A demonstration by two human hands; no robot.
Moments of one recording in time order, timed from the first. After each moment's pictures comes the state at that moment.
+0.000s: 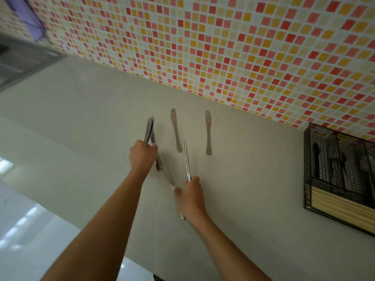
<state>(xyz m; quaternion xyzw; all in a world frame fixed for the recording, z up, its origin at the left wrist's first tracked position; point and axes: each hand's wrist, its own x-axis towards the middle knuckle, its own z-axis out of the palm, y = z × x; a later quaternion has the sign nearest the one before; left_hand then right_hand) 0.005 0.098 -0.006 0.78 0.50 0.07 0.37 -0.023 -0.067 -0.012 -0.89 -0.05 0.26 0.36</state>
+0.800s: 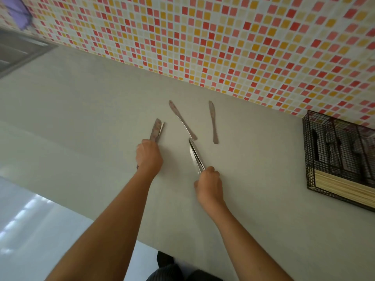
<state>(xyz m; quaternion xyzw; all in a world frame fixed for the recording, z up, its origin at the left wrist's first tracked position) -0.021 0.108 -0.025 0.92 0.36 -0.08 0.10 -0.027 -0.063 -0.020 -0.97 -0.04 0.19 0.17</state>
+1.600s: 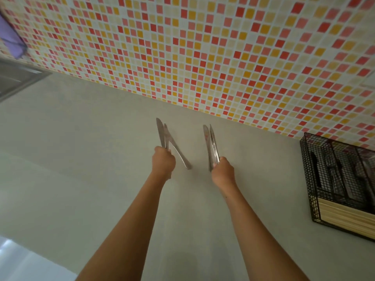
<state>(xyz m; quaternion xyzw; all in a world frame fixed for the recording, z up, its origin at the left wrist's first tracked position) 0.060 0.091 0.005 0.69 0.43 0.03 0.58 0.102 -0.063 0.004 -0.93 0.03 0.16 0.33</state>
